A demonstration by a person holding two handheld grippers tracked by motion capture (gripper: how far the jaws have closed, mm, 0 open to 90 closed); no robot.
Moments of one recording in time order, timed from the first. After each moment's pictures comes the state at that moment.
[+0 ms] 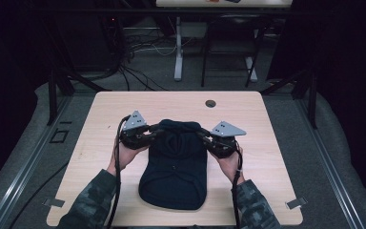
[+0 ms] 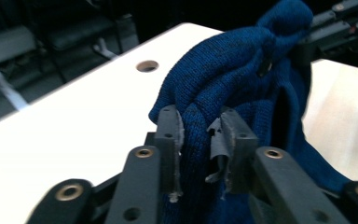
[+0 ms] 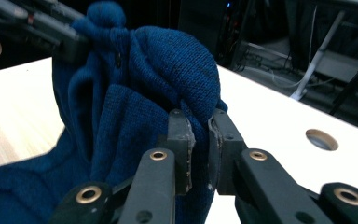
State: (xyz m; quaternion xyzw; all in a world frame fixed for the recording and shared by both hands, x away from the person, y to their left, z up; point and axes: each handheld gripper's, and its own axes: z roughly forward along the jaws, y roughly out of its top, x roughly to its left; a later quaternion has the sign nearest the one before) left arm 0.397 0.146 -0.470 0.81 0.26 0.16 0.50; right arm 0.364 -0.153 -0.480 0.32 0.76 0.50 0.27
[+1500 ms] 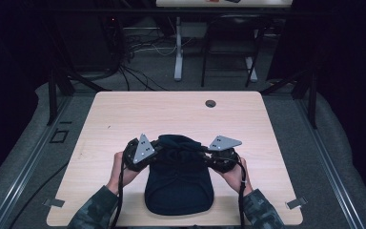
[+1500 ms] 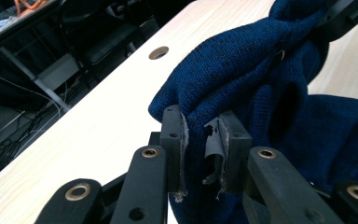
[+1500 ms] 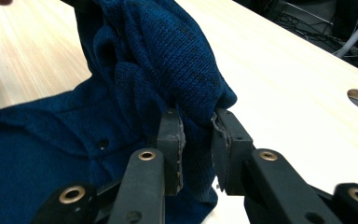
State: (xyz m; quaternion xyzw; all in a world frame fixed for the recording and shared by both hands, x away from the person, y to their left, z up) left arm 0.337 0.133 -0.497 0.82 0.19 0.32 0.43; right arm 0.336 -0.156 -0.500 0.29 0.83 0.43 0.22
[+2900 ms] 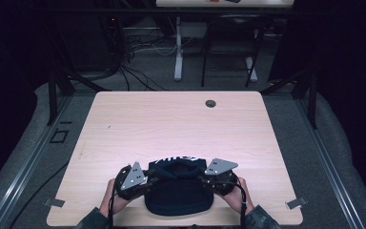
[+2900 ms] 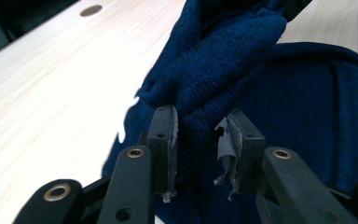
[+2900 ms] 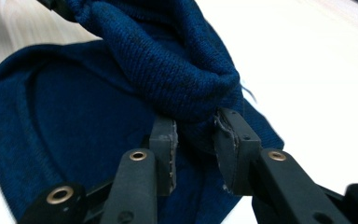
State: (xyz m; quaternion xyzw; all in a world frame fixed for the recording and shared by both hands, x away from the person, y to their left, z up) left arm 0.284 0.159 -0.542 0.85 0.19 0.19 0.45; right arm 0.290 -0.151 -0.532 0.25 0.86 0.40 0.18
